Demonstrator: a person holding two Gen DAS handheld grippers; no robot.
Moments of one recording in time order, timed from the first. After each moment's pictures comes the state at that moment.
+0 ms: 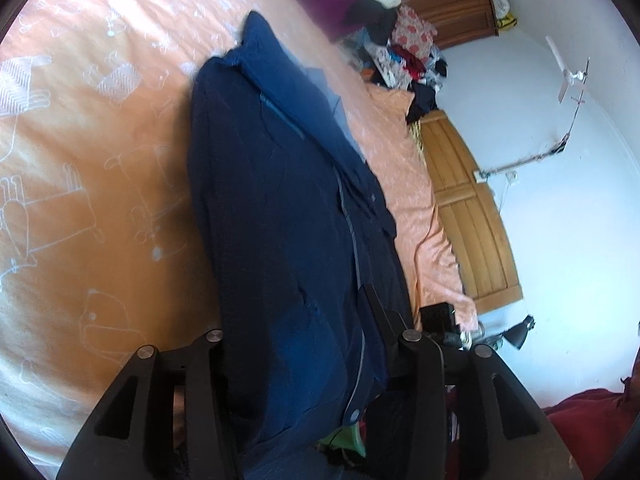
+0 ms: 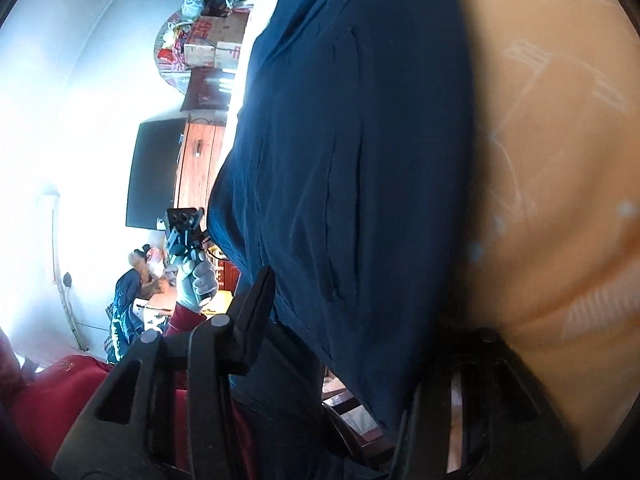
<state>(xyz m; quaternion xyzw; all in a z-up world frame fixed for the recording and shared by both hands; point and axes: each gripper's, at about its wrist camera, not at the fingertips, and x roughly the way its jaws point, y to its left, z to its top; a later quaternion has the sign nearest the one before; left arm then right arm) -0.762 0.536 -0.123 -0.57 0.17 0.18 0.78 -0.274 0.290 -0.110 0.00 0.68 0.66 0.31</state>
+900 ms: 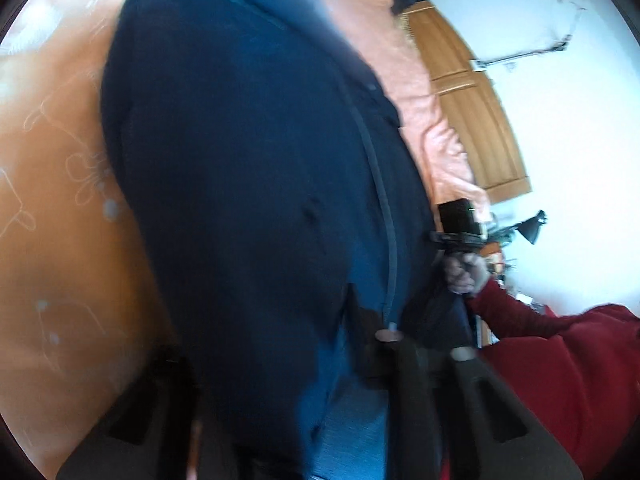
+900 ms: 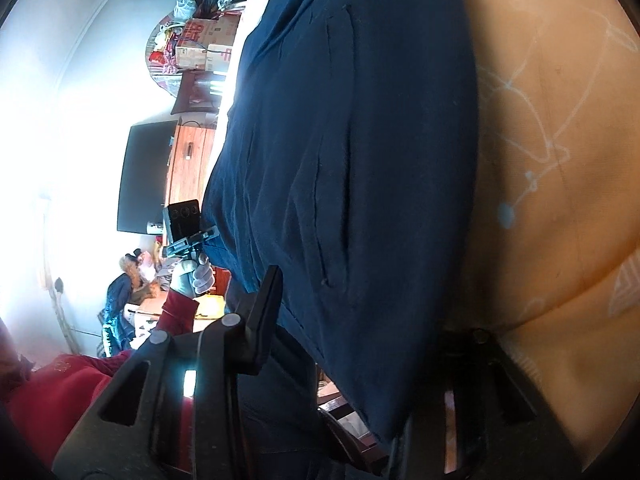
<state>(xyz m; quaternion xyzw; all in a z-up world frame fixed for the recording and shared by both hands) -0.734 0.537 -0.148 -0.53 0.33 0.06 0.78 -0.292 0.295 -0.111 -0.01 0.68 0.65 0.33</state>
